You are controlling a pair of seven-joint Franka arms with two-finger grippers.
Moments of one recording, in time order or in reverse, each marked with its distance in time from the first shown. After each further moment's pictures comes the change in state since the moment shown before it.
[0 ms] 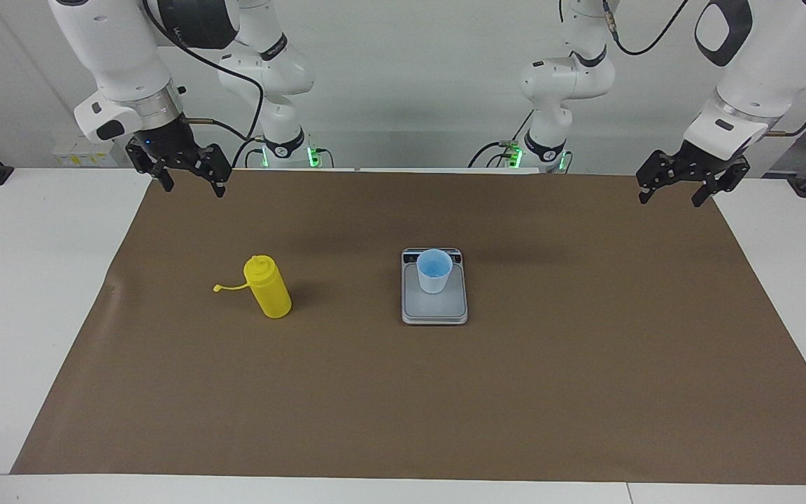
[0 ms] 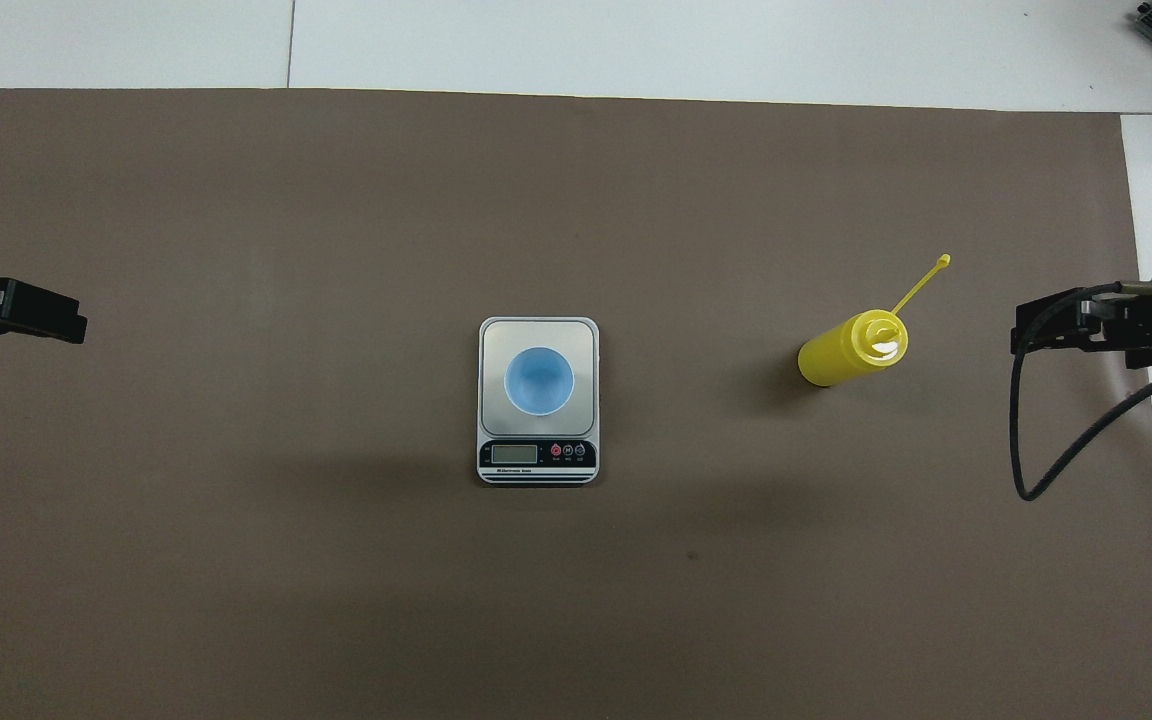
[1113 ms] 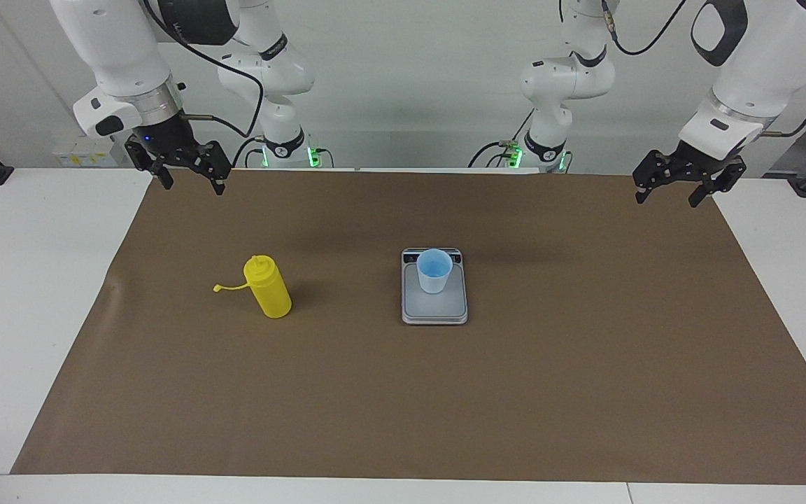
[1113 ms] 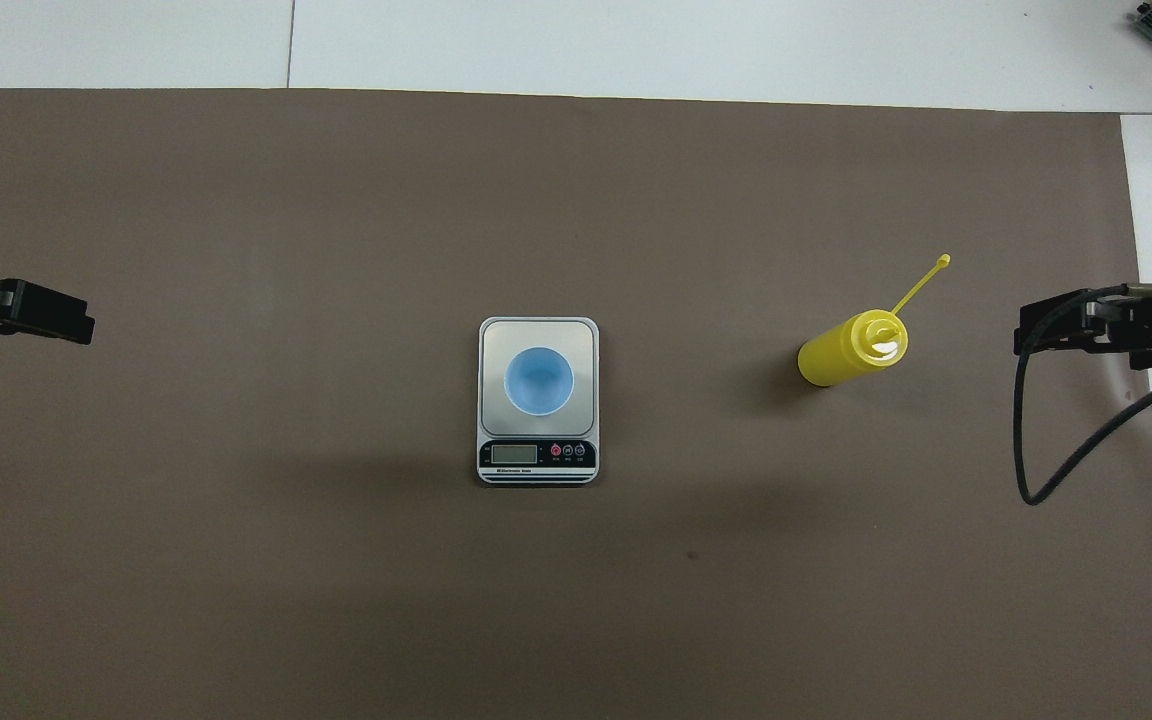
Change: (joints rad) left arm -0.005 0.000 -0.006 -0.001 0.000 0.000 0.000; right arm 0.001 -0.010 0.000 -0.001 0.000 0.000 0.000
